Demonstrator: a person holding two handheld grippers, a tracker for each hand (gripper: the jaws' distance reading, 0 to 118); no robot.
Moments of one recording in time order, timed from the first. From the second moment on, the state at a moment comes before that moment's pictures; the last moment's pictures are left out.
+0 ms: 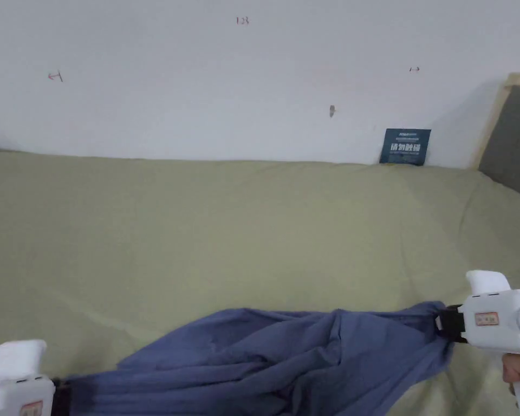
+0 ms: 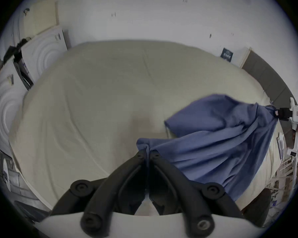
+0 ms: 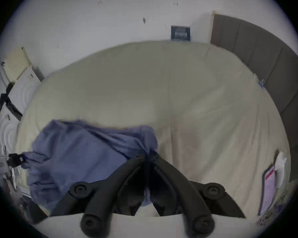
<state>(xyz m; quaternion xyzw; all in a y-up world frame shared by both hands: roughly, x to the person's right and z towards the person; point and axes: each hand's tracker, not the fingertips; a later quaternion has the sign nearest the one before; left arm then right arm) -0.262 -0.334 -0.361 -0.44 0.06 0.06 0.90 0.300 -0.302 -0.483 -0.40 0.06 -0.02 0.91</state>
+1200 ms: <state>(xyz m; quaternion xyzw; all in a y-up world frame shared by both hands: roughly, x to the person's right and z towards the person) -0.282 -0.022 -0.428 -0.21 0.17 -0.02 0.96 0.314 -0.013 -0.492 -0.16 0.01 -0.01 0.99</state>
